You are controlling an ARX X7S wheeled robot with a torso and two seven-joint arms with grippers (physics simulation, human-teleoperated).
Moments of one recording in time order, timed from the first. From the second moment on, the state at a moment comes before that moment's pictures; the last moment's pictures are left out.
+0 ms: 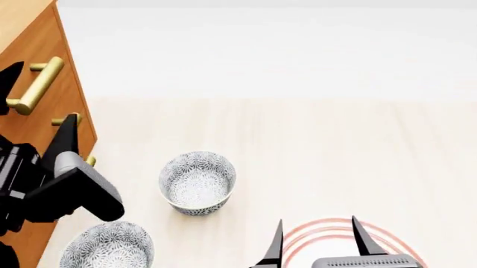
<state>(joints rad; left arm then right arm) -0.81 -0.65 0.94 0.37 0.49 -0.90 -0.14 0.06 0.28 -0.21 -0.54 0.21 0.49 0.28</state>
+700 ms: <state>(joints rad) -0.99 -0.50 0.99 -0.30 0.42 -0.67 -0.18 0.04 0.29 -0.20 -0.52 0.23 0.46 0.29</state>
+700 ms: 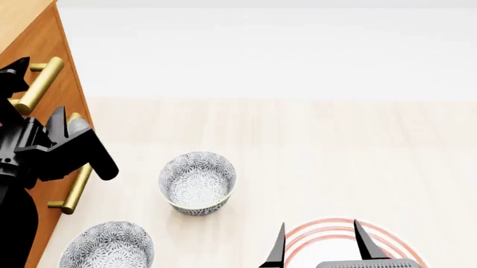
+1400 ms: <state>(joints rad) -1.03 -0.42 1.04 -0.60 0.46 -0.60 -0.26 0.04 0.30 -0.21 -0.51 0.24 0.43 0.30</state>
